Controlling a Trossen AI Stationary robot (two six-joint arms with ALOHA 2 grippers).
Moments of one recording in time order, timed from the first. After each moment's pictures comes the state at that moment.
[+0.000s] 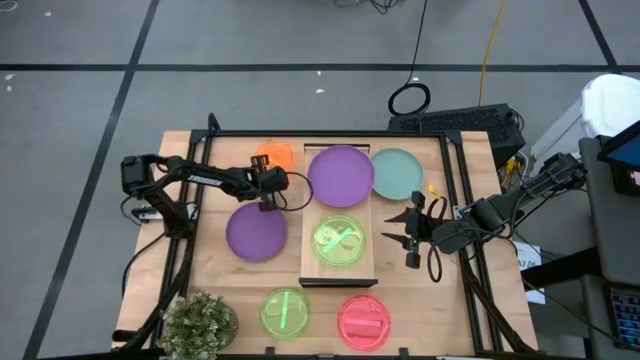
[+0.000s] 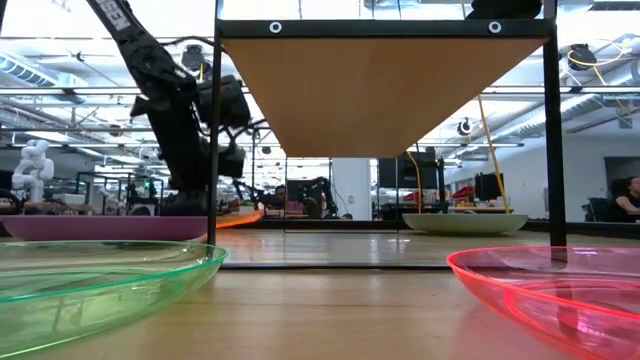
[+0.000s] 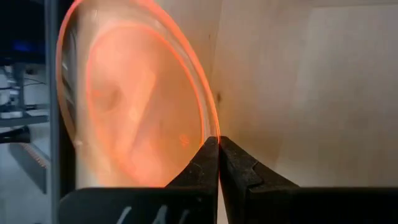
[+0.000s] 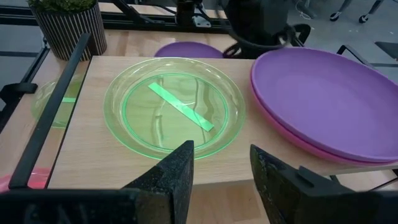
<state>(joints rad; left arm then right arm) 0.31 1.62 0.71 -0.25 -0.49 0.34 0.50 0.96 0.81 -0.46 0.60 0.28</state>
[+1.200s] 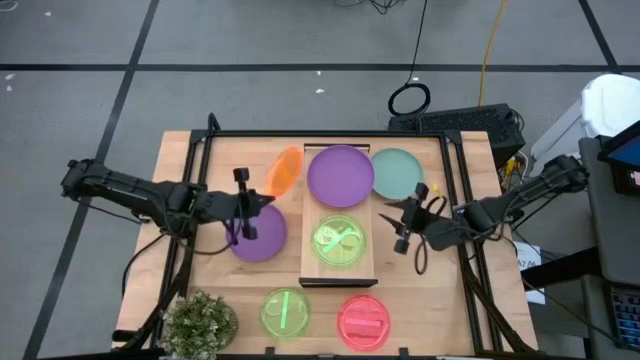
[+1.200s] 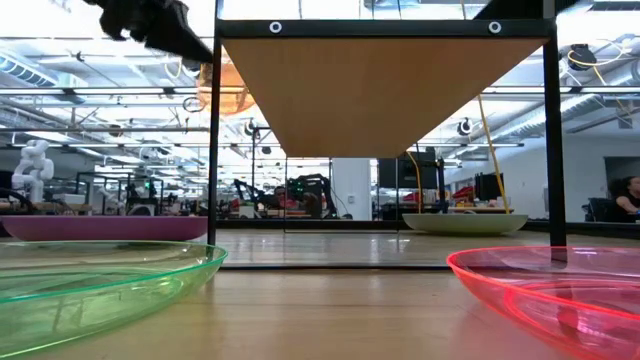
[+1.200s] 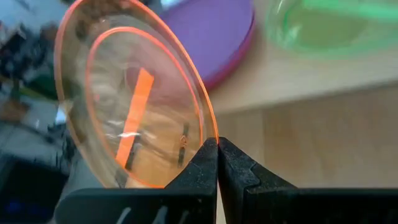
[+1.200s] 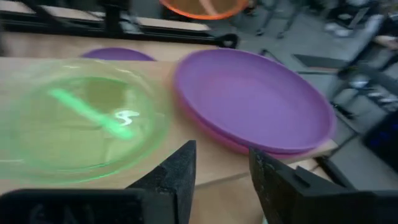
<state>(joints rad) -0.22 0.98 0.78 -0.37 -0.55 0.26 0.43 0.97 0.70 -0.33 0.83 0.23</state>
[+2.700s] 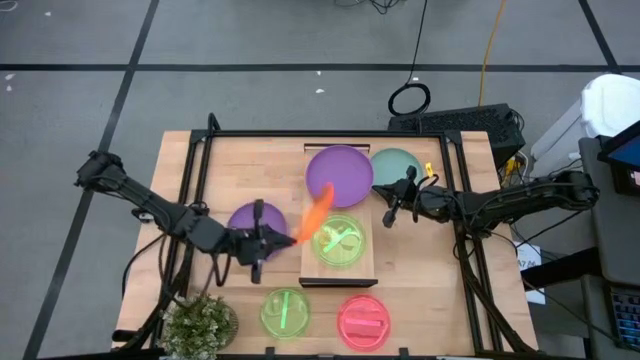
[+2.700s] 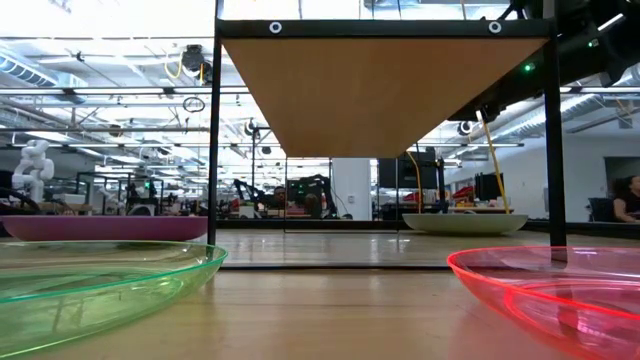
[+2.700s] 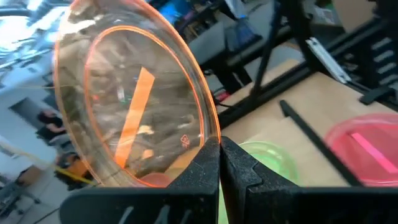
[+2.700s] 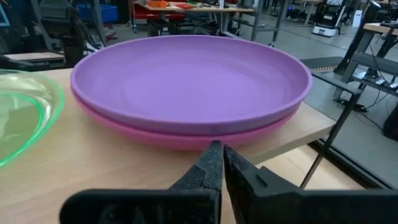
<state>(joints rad) -0.50 1.19 0.89 0.17 -0.48 0.54 0.01 0.98 0.30 0.42 0.49 0.07</state>
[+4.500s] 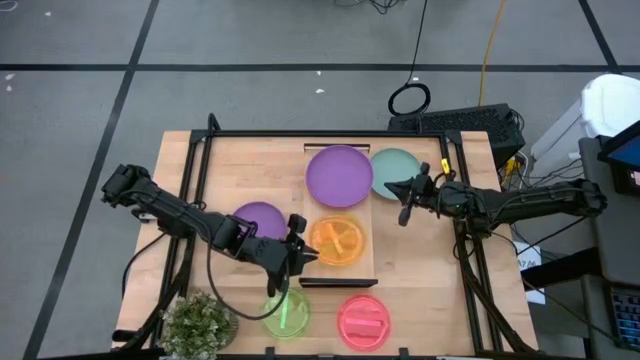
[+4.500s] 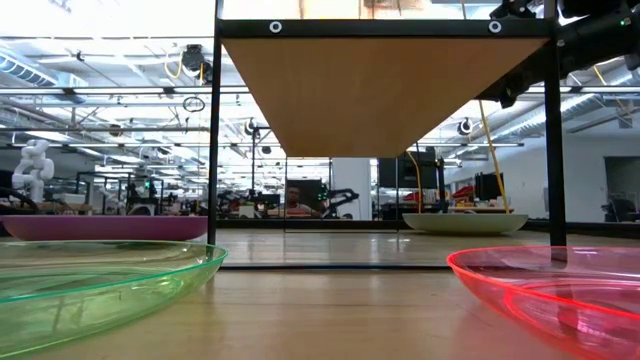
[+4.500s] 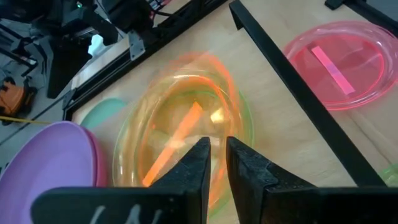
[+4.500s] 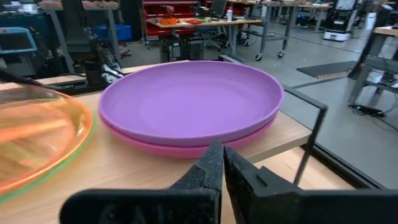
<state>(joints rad) -0.41 1.53 1.22 -0.32 -0.37 0.33 0.01 0.69 0.30 0.19 0.45 0.09</state>
